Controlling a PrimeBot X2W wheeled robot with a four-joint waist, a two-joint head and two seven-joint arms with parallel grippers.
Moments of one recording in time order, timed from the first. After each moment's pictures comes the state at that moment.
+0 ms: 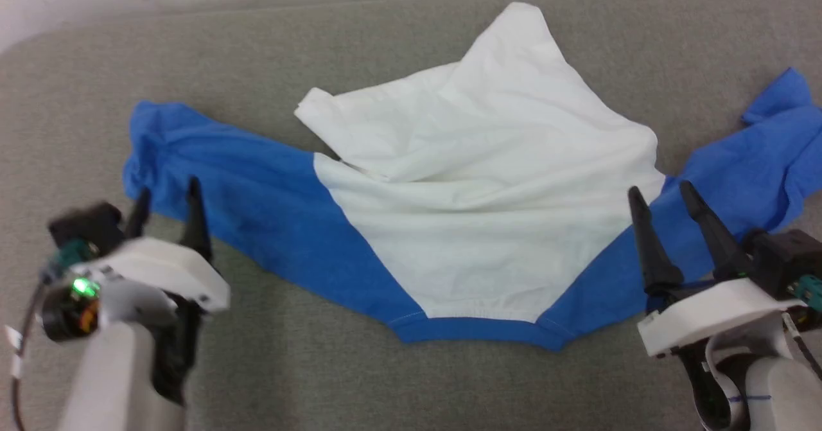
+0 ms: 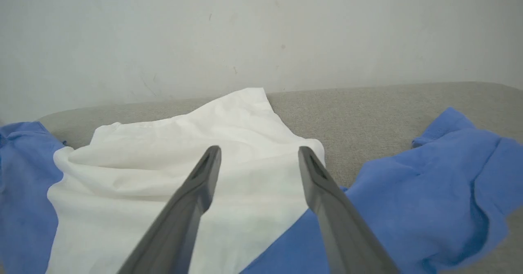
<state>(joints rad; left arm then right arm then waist) -0.30 0.26 -0.02 0.20 -0.43 0.13 0.07 -0.09 -0.05 -0.01 -0.08 0.21 0.13 0.03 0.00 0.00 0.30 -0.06</state>
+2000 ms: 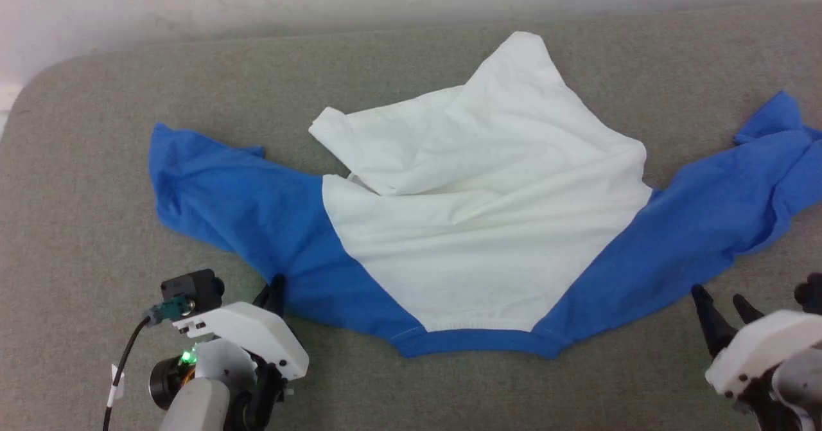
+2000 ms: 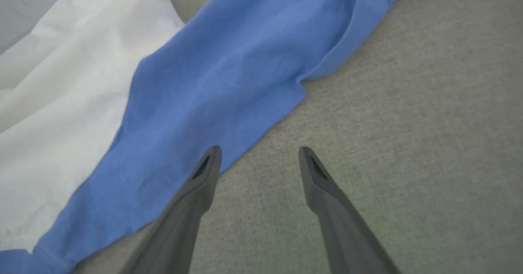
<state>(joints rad) -0.16 0.14 -0.14 0.27 -0.57 0.14 0.16 -0.02 -0.05 -0.29 0.07 0.34 0.13 0.41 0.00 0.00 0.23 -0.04</state>
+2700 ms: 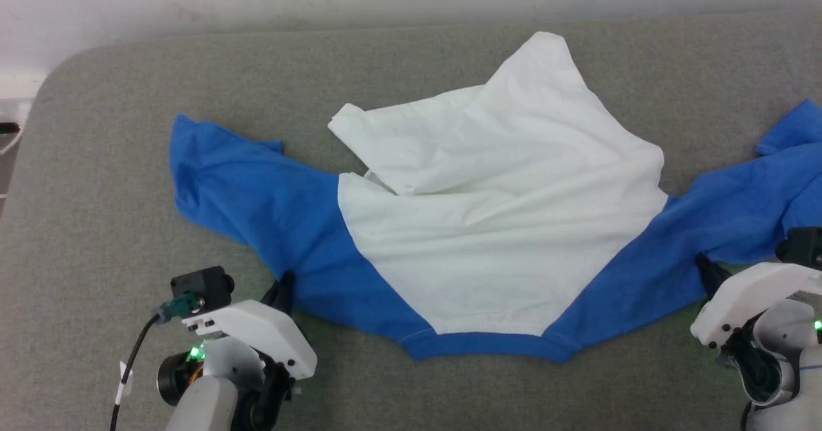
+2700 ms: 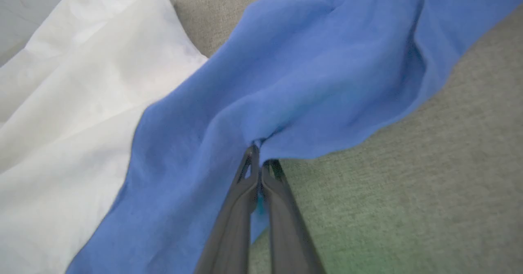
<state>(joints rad) -0.17 0.14 -0.17 0.26 -0.57 0.13 0.15 -0.24 -0.05 -0.31 0.32 0.30 0.13 0.41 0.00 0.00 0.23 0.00</state>
